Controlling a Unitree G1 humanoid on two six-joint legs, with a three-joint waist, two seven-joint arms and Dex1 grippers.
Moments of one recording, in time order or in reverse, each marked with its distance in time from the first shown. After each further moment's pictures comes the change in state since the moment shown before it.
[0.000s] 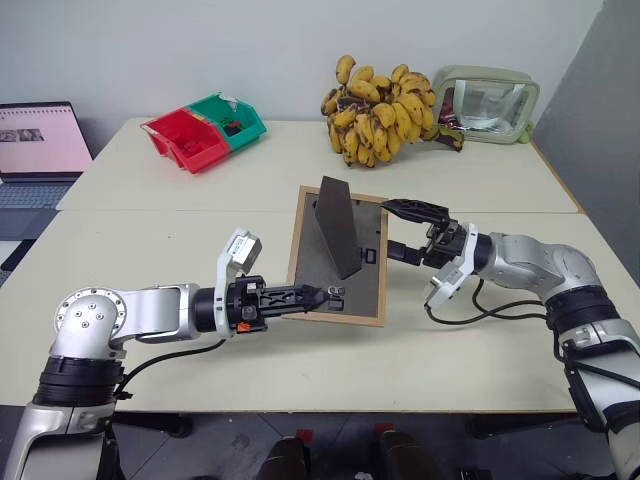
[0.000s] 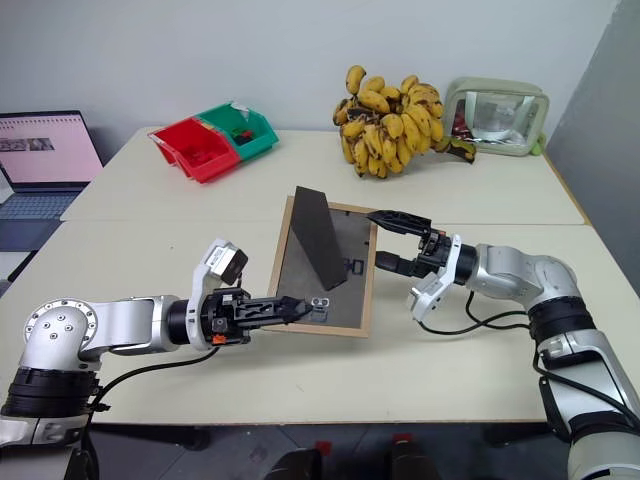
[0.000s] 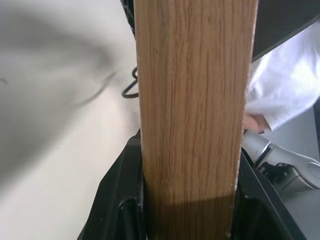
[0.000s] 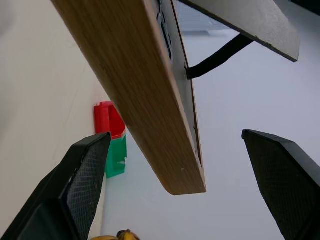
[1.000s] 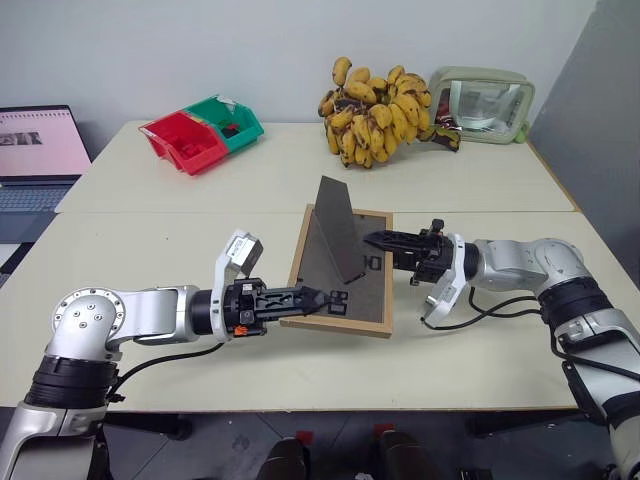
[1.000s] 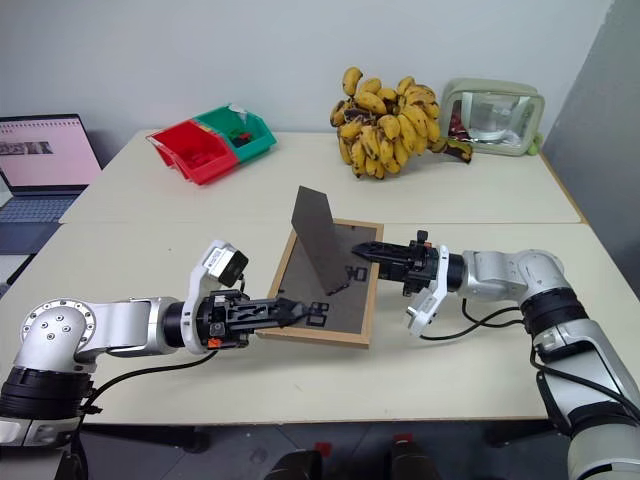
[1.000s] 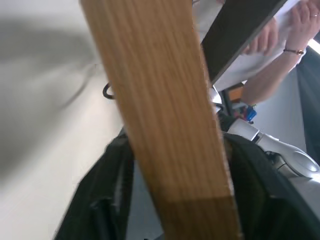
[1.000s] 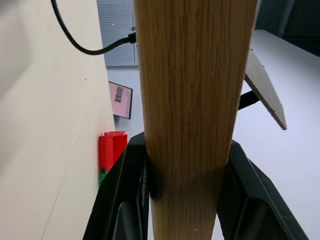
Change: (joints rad) left arm 0.007 0.032 -0.031 -0.012 -0.032 -0.038 -0.049; right arm -0.071 -0.006 0.109 0.005 -0.125 -0.055 -0.185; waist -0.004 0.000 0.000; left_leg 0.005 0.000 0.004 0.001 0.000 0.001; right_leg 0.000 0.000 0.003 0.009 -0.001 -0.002
